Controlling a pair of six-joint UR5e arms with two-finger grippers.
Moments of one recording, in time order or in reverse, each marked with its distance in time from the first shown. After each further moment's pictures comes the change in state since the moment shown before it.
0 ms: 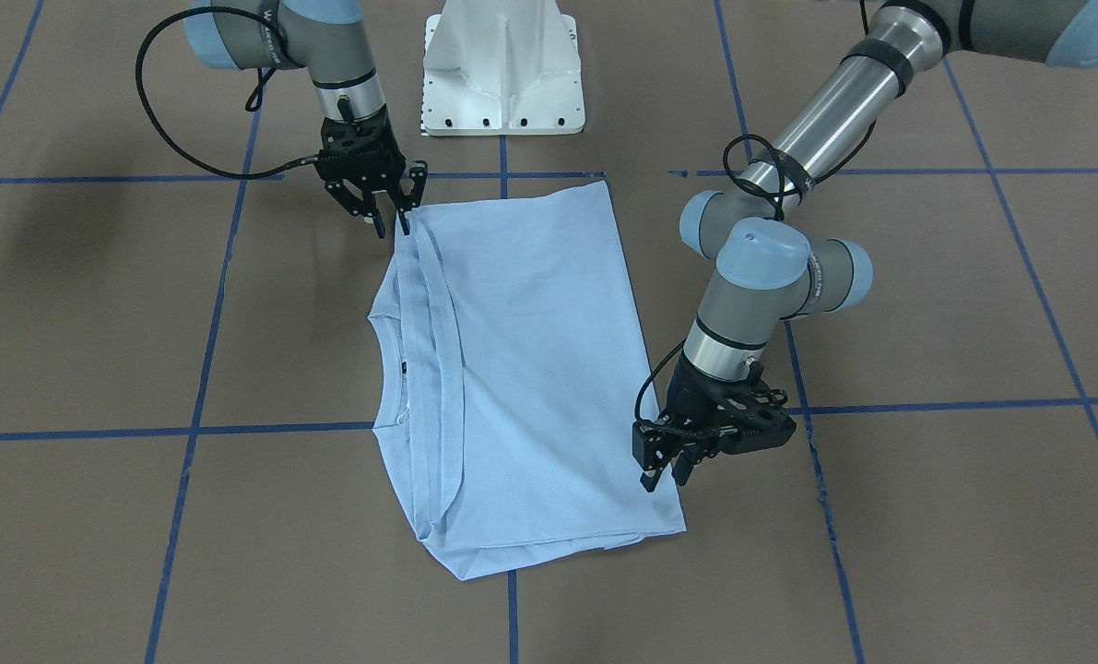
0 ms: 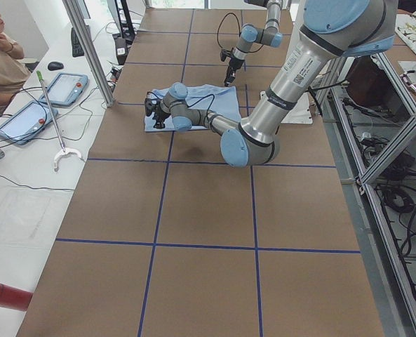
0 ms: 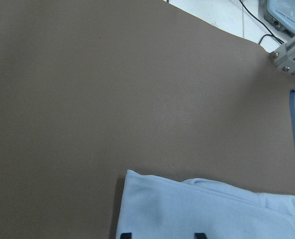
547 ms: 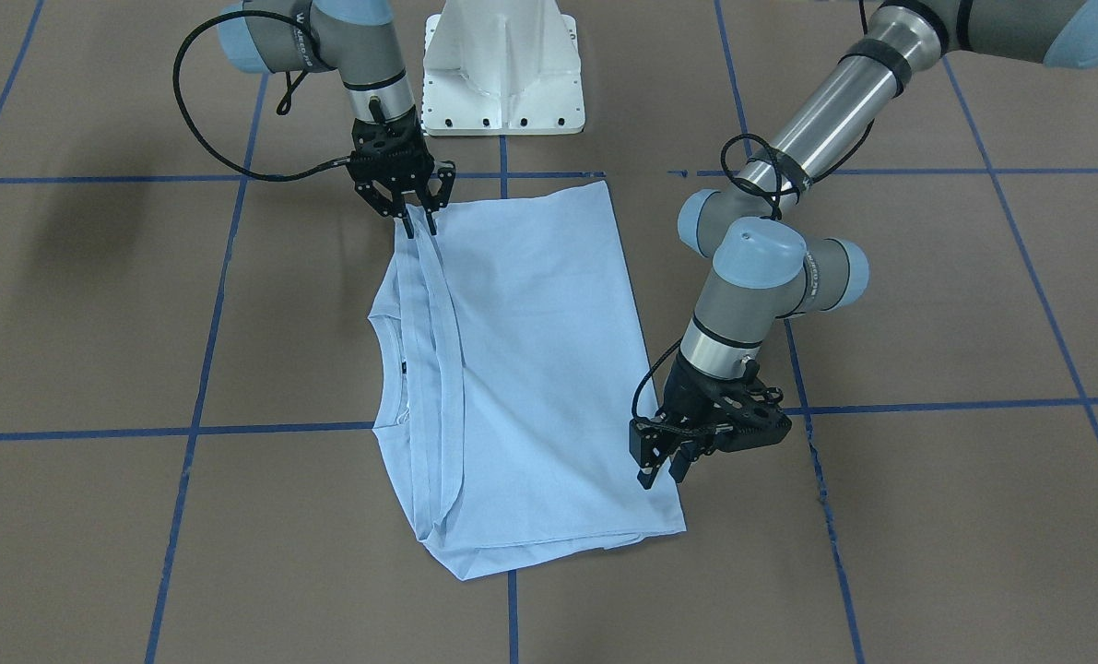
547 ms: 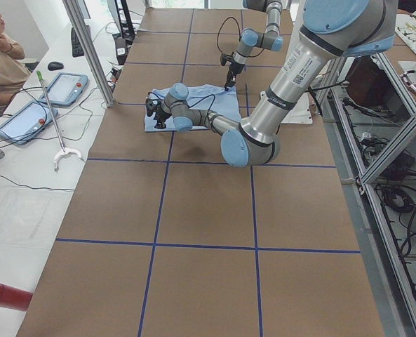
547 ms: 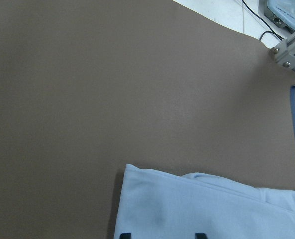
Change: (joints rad) left arm 0.005 0.002 0.000 0.000 0.000 0.000; right arm -0.012 0.066 -0.050 -0.006 -0.006 0.001
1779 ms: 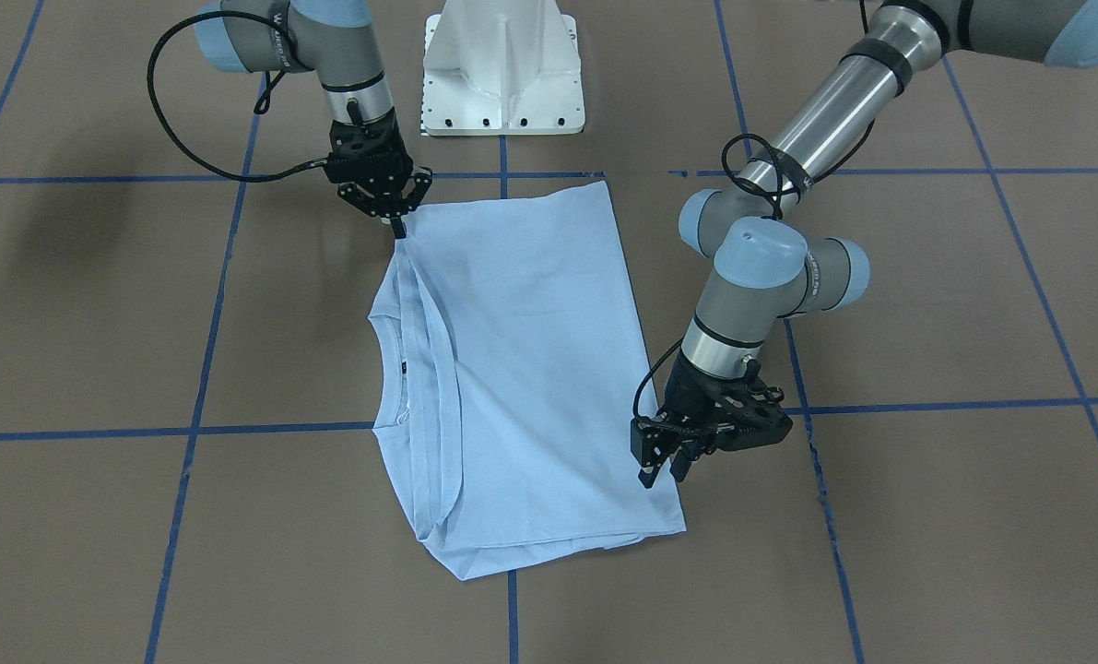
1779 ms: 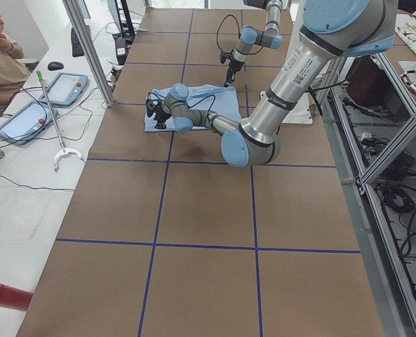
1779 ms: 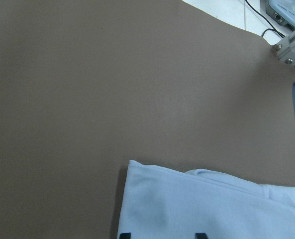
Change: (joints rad) left arm 0.000 0.002 -0.002 -0.001 -0.001 0.000; right arm 0.010 -0.084 0.049 0.006 -0.005 -0.006
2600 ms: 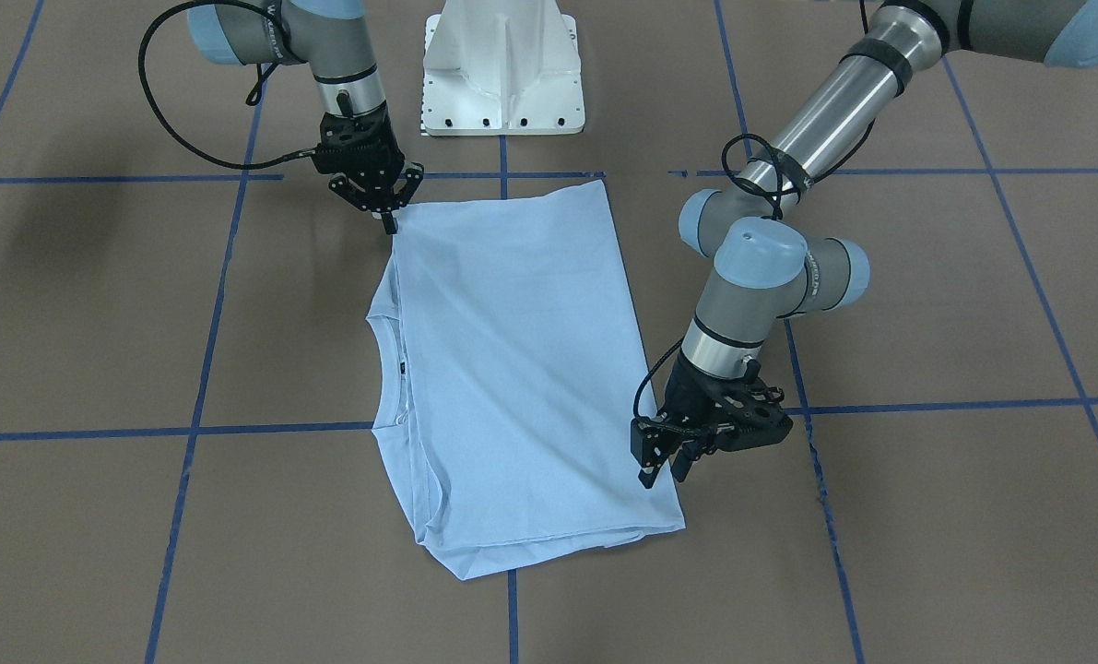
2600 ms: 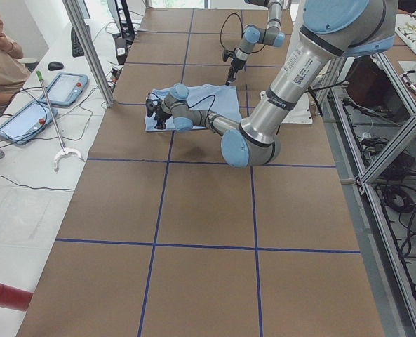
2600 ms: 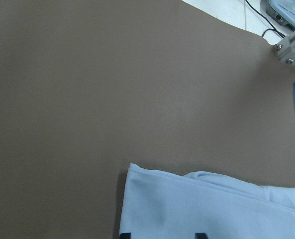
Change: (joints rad) left arm 0.000 0.000 0.000 0.001 0.001 0.001; right arm -0.025 -0.011 0.014 -0.005 -0.037 0.053
